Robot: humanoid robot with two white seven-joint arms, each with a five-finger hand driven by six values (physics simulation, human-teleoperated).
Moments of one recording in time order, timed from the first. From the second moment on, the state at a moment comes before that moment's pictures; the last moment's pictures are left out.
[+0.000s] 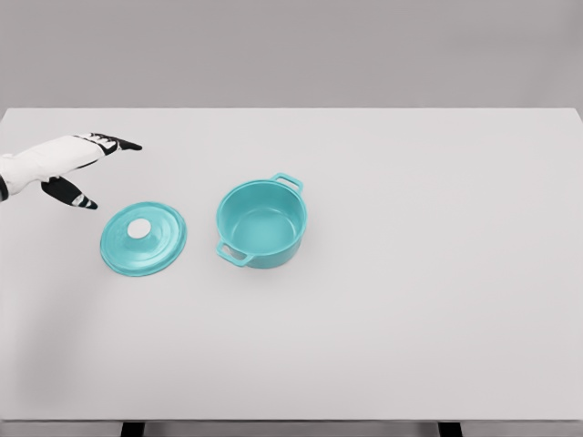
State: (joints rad) left arm -0.60 0.72 -0.40 -1.06 -0.42 -0.61 -0.50; right arm 0.00 0.00 0.50 -0.11 0.17 -0.04 0.31
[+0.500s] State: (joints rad) left arm -0.61 0.74 -0.48 -1.09 -0.45 -0.61 -0.57; right arm 0.03 0.00 0.50 -0.11 0.16 -0.04 0.31
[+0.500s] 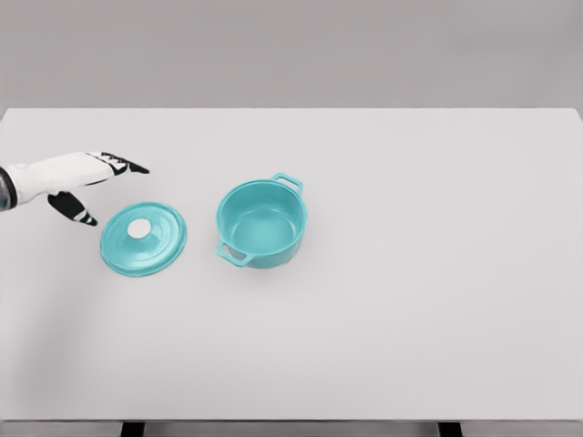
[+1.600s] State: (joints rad) left arm -0.76 0.87 -0.89 -1.23 -0.24 -0.60 -0.61; right arm 0.03 0.00 0.50 -0.11 0.16 -0.04 0.31
